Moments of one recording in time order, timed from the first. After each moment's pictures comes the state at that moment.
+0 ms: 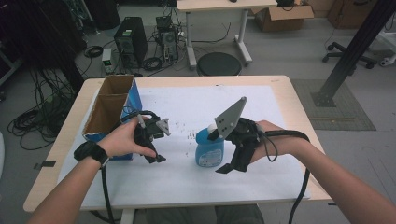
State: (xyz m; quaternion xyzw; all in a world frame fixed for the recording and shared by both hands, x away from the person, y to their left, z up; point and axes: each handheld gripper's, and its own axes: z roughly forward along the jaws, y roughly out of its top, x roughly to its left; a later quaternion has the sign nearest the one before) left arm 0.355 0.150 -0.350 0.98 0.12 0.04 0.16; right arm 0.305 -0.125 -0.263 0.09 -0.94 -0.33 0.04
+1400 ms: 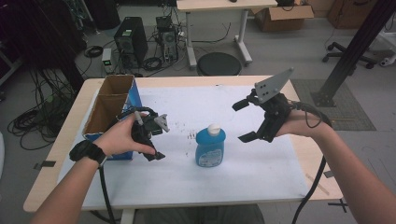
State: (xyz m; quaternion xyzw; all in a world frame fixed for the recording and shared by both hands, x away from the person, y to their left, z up) left arm 0.350 0.150 -0.331 0.98 0.13 0.05 0.16; right arm 0.357 -0.204 -0.242 0.02 -0.89 -0.45 0.01
